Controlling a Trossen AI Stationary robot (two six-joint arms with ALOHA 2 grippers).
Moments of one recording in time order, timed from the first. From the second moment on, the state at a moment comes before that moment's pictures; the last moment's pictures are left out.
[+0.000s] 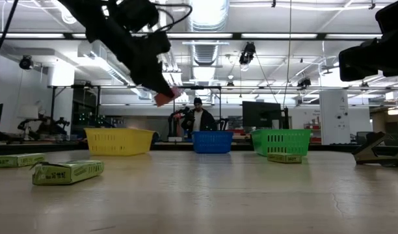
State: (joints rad) left arm 0.24 1.35 0.86 -0.18 -0.06 0.02; right arm 0.36 0.16 0.01 0.06 0.21 -0.05
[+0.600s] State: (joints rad) left arm 0.08 1.37 0.86 0.10 0.14 -0.11; right arm 0.36 0.16 0.01 0.07 0.21 -0.07
